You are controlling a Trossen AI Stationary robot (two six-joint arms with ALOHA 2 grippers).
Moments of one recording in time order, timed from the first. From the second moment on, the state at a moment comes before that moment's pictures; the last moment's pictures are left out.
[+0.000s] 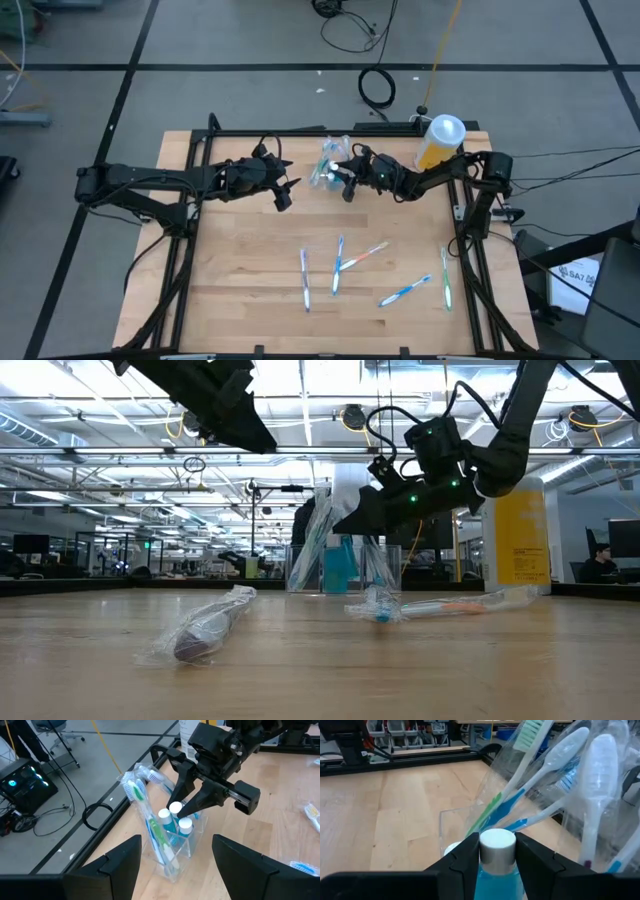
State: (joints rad) left arm 0.11 1.22 0.87 -0.14 -0.39 -0.01; right arm -0.37 1.80 0.65 0.95 0.03 -0.02
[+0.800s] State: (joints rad) left arm 0.11 1.22 0.87 -0.16 -0.39 -0.02; right arm -0.32 1.69 0.65 0.95 -0.03 -0.01
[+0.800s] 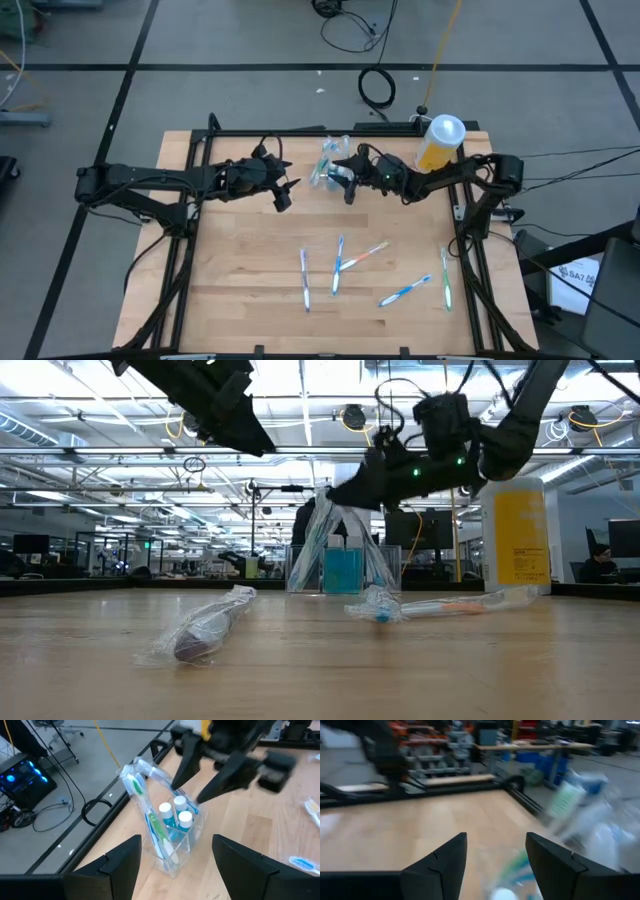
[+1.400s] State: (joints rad) left arm 0.11 1.22 0.87 -0.17 -0.39 -0.02; right arm 0.06 1.48 0.87 0.39 0.11 -0.15
